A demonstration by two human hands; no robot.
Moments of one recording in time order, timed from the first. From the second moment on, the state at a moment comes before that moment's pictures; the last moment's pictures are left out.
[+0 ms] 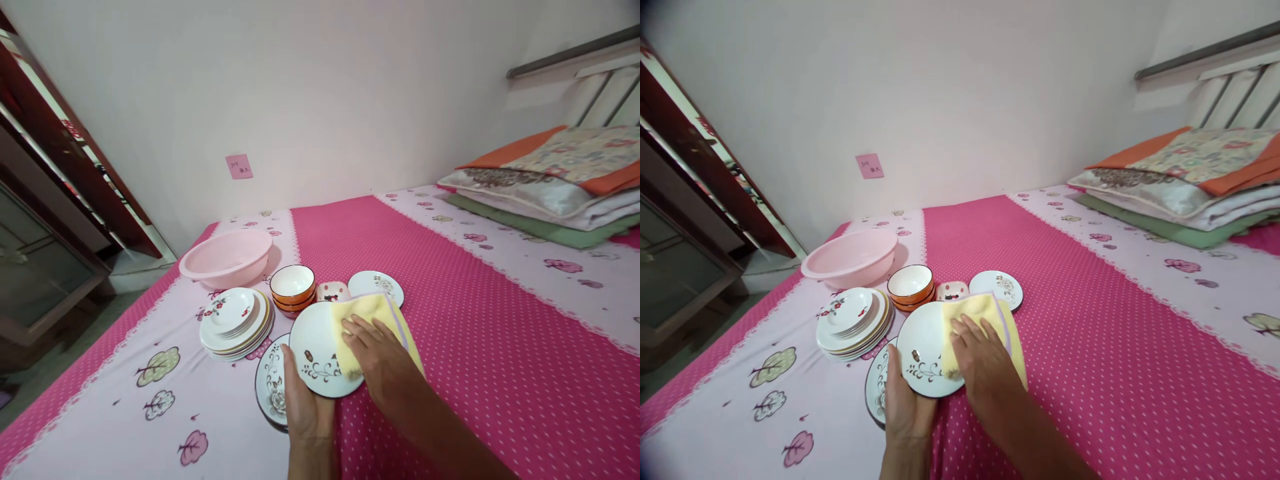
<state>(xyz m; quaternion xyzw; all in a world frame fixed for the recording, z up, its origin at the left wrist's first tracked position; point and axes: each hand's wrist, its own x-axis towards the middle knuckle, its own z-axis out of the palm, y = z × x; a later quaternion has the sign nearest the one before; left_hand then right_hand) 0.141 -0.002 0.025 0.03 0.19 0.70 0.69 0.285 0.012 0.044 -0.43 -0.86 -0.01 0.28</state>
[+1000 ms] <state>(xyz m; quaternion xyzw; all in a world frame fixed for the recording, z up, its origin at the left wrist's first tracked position) 0.124 -0.014 0.045 0.20 0.29 0.68 0.64 0.305 0.007 0.081 -0.32 -0.31 0.71 0.55</state>
